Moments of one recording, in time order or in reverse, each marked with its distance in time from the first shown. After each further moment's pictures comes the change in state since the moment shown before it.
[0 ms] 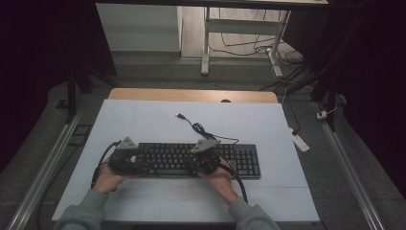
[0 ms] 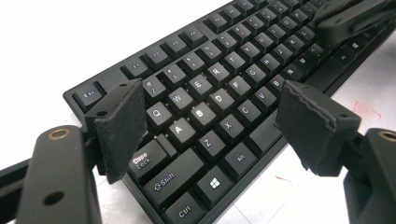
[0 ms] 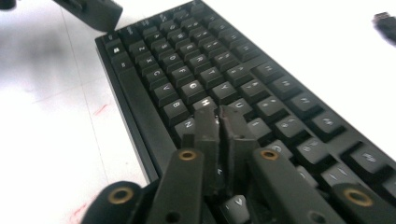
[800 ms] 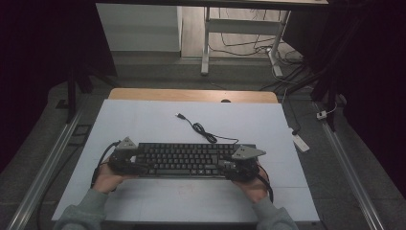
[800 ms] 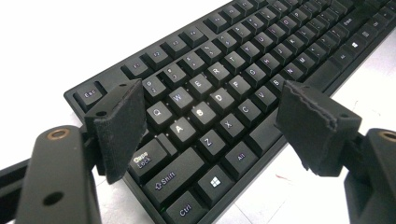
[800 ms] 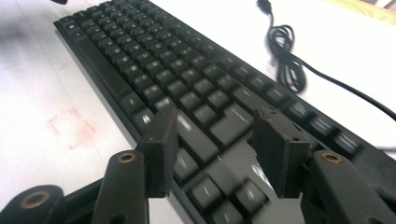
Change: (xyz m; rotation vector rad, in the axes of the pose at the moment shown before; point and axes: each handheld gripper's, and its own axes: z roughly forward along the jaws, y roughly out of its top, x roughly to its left) left arm 0.000 -0.001 -0.001 -0.002 -0.001 0.003; right arm -0.023 -0.058 -0.095 -0.069 -0.173 0.067
